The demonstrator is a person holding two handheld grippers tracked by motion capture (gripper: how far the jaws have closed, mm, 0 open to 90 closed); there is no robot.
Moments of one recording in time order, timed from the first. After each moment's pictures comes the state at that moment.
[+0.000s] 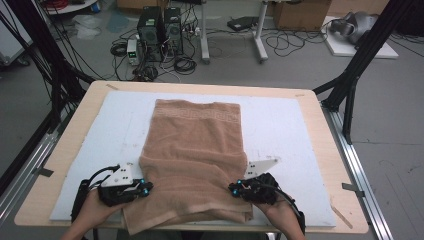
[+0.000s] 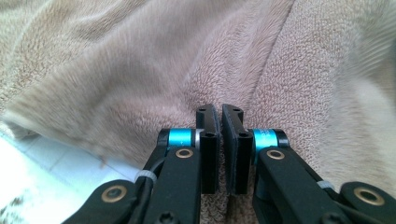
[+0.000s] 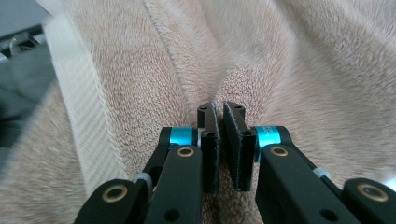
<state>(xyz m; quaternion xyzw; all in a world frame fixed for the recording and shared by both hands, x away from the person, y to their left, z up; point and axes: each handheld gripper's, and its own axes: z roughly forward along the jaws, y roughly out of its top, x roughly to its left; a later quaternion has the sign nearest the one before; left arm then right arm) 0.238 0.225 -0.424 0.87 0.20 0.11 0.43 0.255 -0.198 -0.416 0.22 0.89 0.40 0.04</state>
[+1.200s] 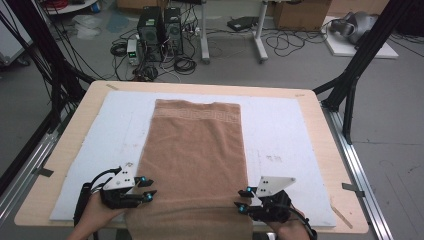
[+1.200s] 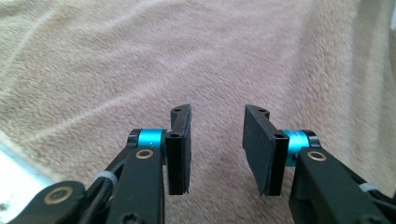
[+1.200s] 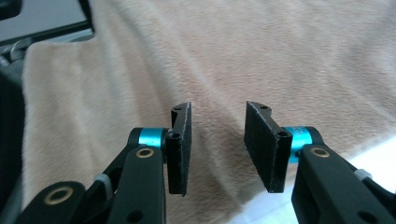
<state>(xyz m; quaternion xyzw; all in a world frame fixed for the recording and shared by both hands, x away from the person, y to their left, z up) 0.244 0.215 -0.429 0.86 0.22 0.12 0.44 0.217 -0.217 -0.407 0.21 0.88 0.43 0.08</state>
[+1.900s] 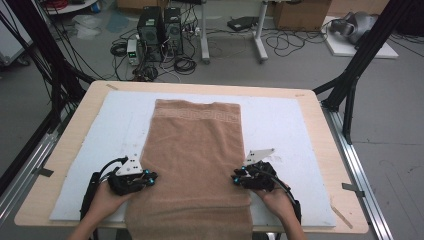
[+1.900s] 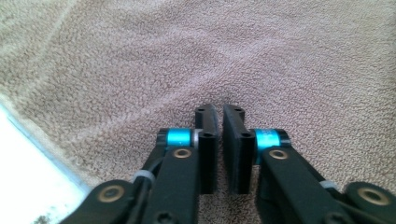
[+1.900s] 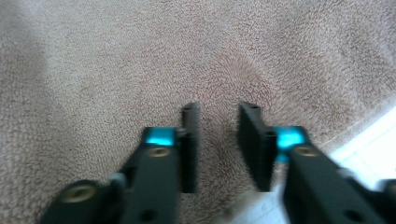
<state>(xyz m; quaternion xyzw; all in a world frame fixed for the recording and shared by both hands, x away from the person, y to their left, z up) 0.279 0.209 -0.443 0.87 0.25 0.14 0.40 0.304 -0.203 -0.439 0.26 0.89 0.37 0.06</state>
